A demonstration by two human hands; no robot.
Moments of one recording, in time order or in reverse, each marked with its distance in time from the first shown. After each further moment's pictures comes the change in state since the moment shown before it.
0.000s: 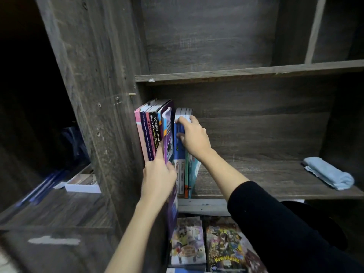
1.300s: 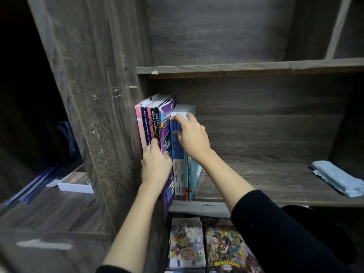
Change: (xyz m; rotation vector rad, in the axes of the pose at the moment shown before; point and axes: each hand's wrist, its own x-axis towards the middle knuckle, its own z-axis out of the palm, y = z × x) left_hand 0.061 -0.034 0.033 -0.003 0.162 -0.042; right_hand 0.004 -0.012 0.010 -0.035 0.019 -0.053
